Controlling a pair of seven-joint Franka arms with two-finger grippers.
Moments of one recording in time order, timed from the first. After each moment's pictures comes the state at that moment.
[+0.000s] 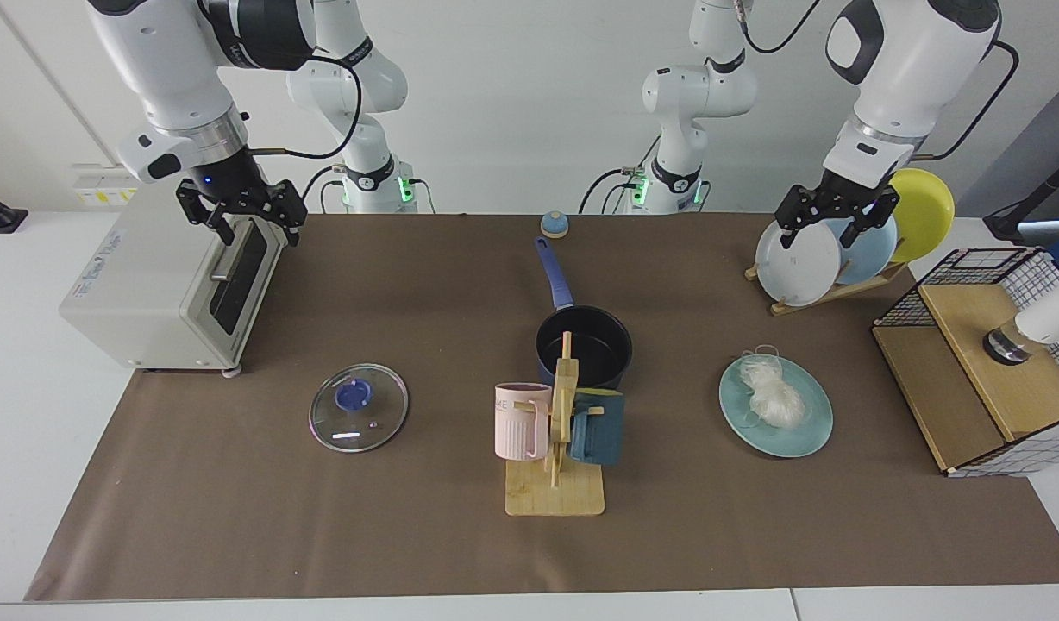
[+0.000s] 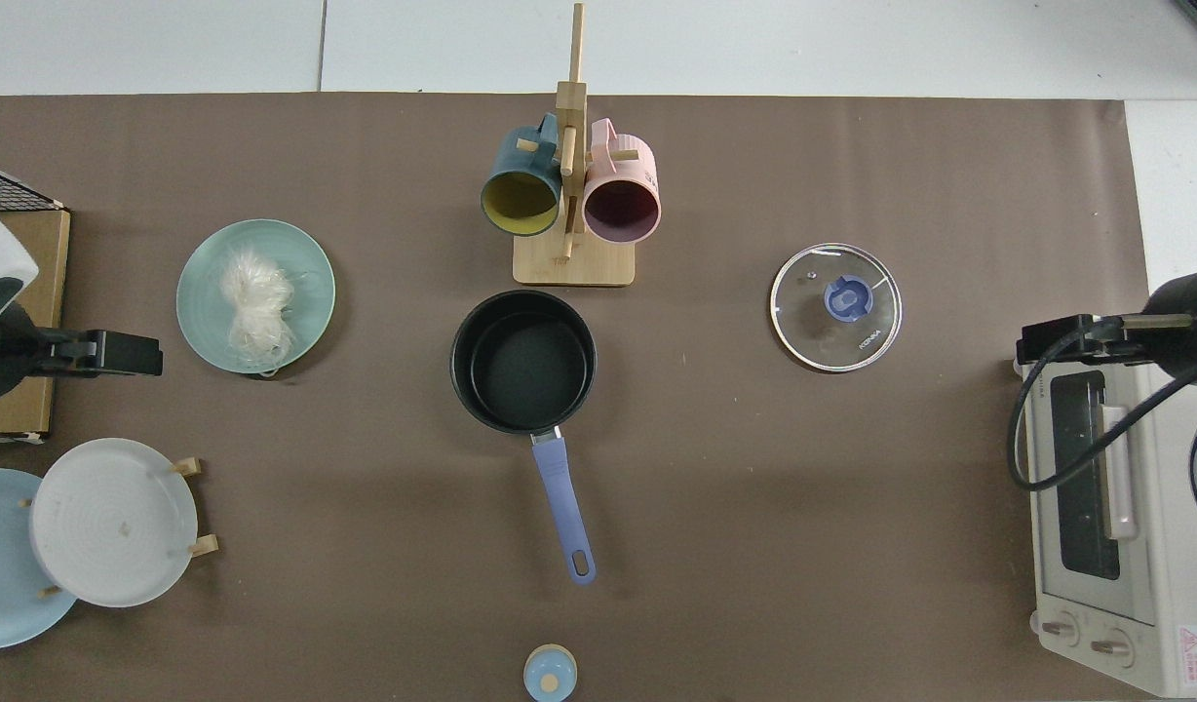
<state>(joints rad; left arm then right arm) -0.04 -0.10 0.04 -1.78 0.01 1.74 0.04 -0.02 -0.07 -0.01 -1.74 0.00 1.69 0.02</state>
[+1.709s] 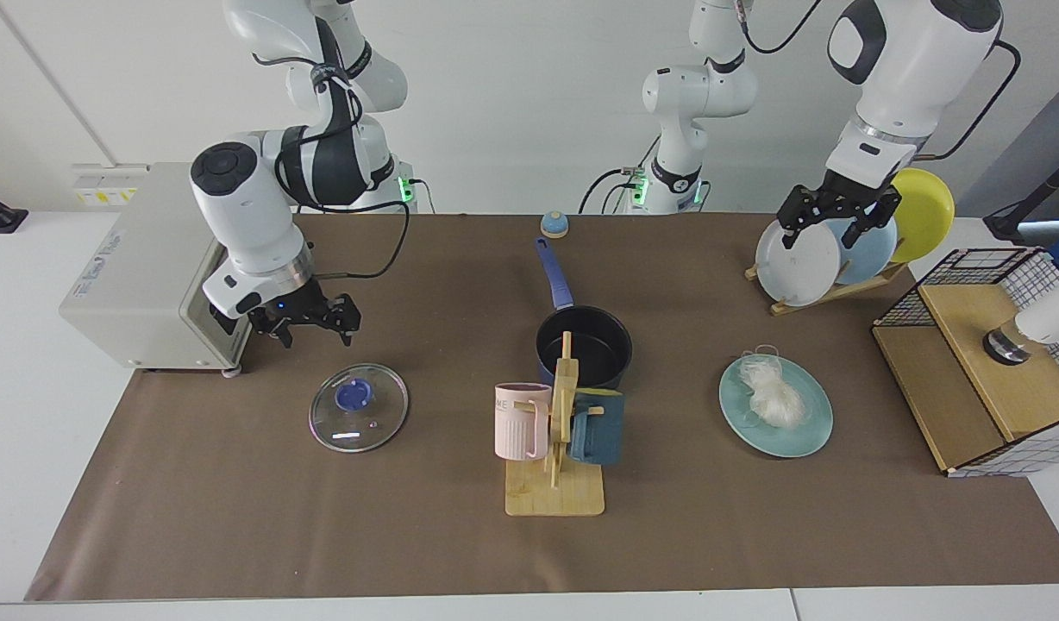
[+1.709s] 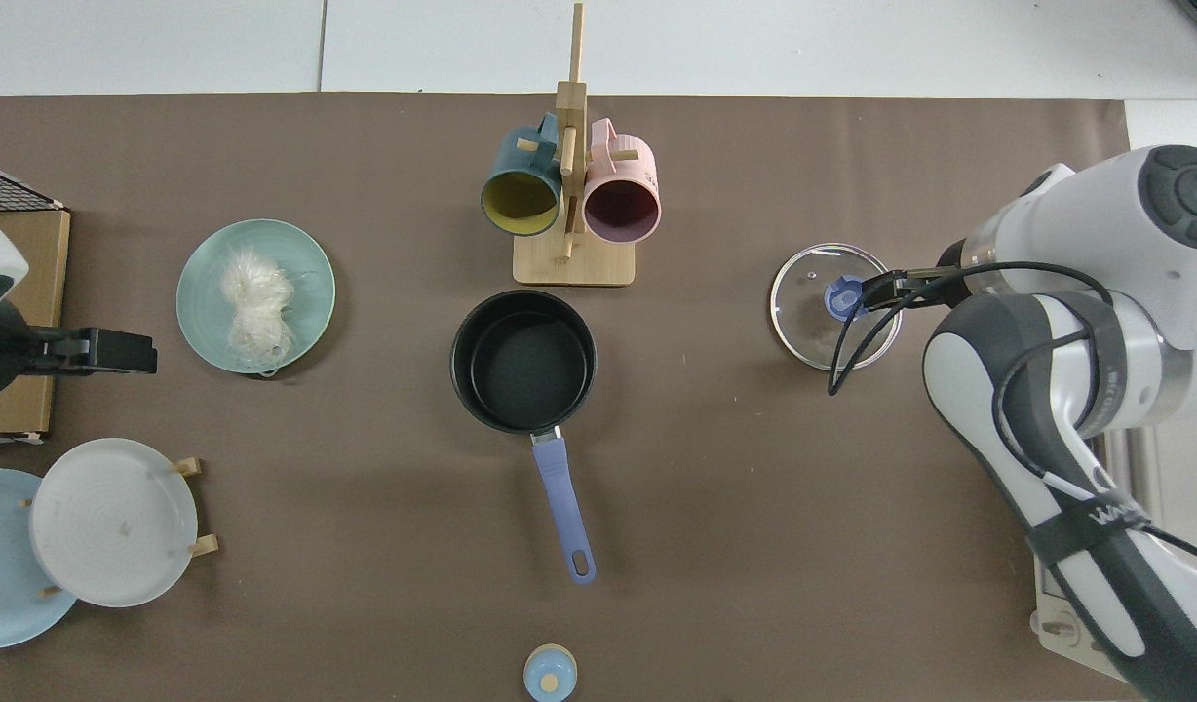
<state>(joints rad) -0.04 -0.10 0.04 -1.78 0.00 1.74 0.04 0.01 0.21 0.05 -1.80 0.00 2.05 0.07</state>
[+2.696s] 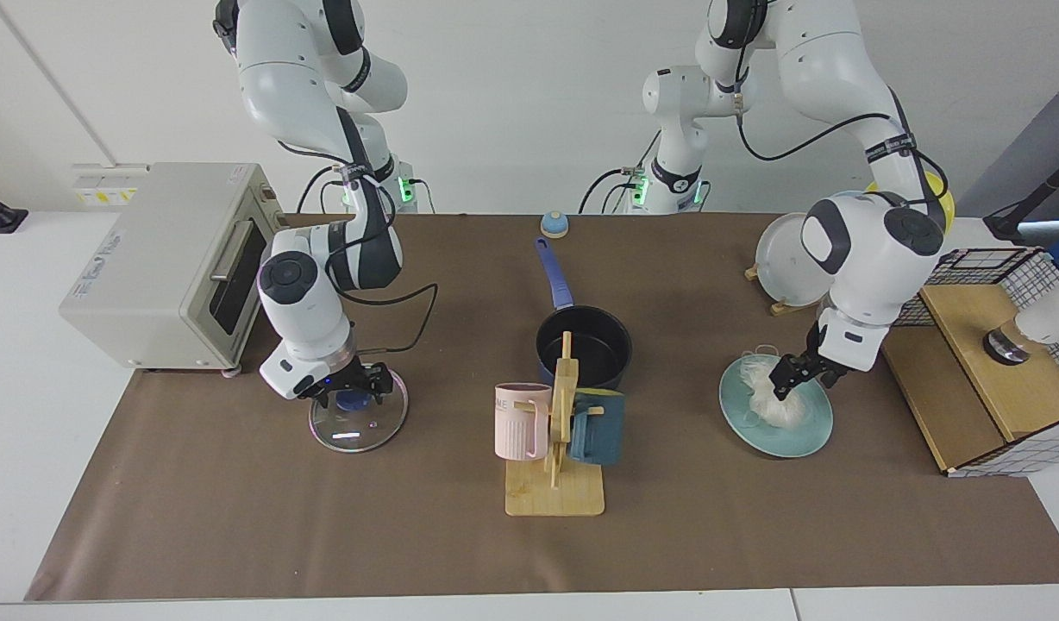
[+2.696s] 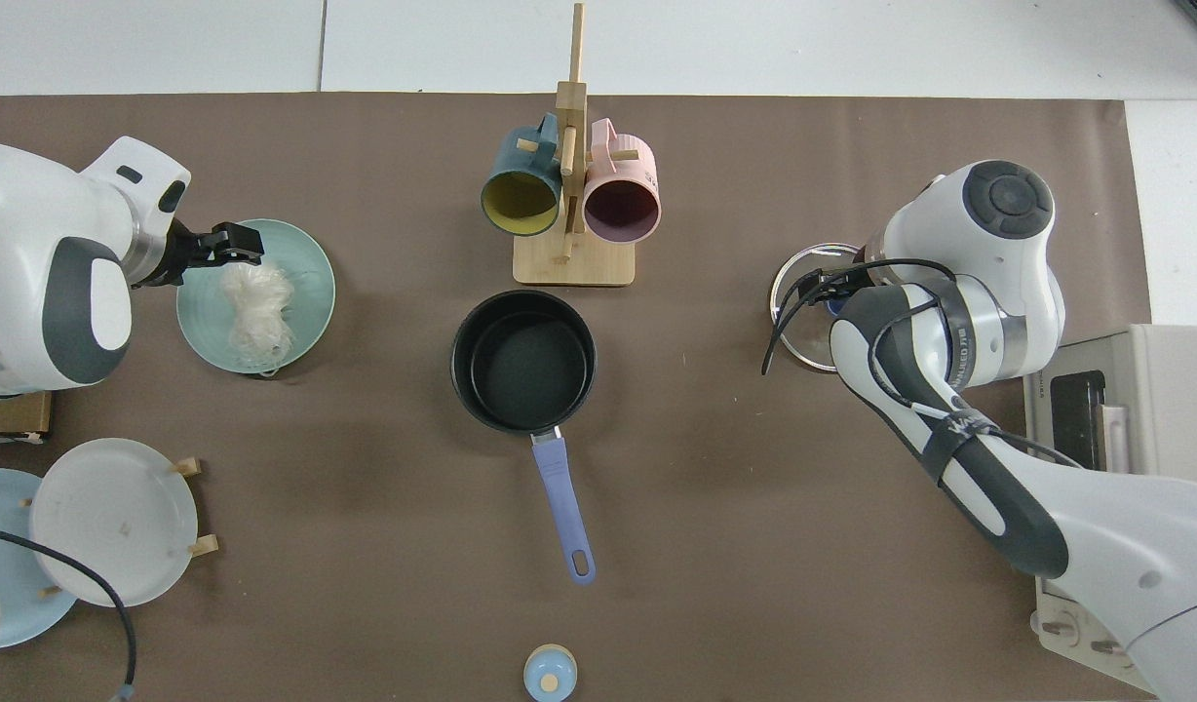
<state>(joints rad) -0.01 0.38 0.03 -1.72 -0.03 2.23 -0.16 -0.02 0.47 0.13 -1.73 -0.10 2.21 0.12</state>
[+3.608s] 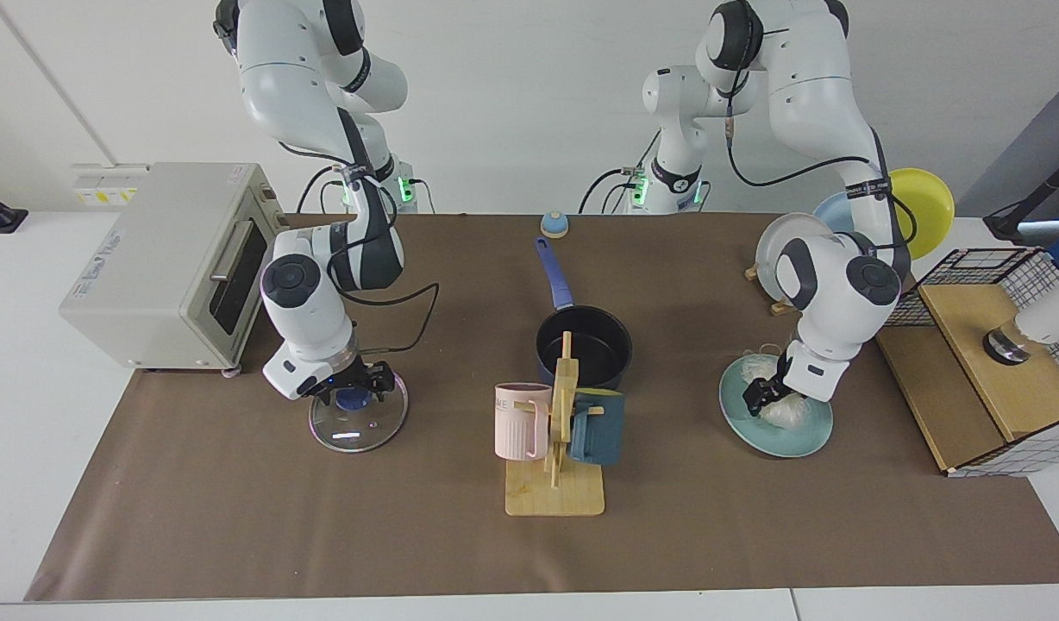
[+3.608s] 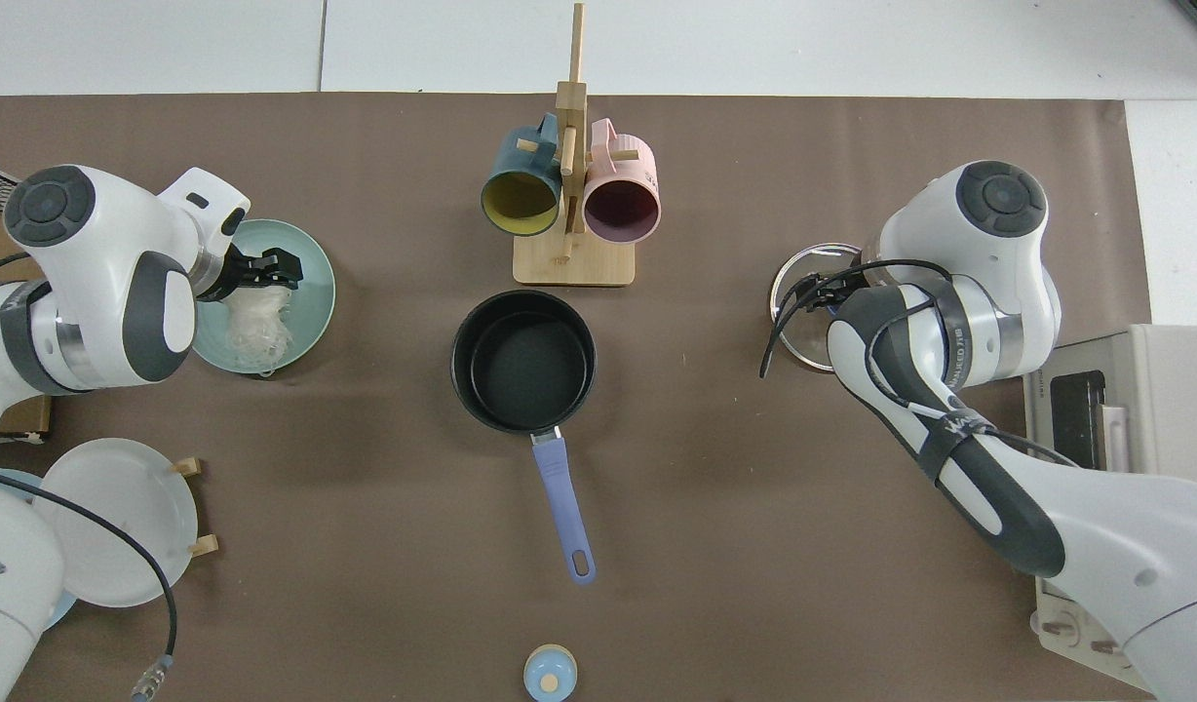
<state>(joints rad) -0.02 0.47 0.03 -1.74 -0.02 2.28 -0.14 -0.02 0.47 0.13 -1.73 -0.10 2.18 0.12</state>
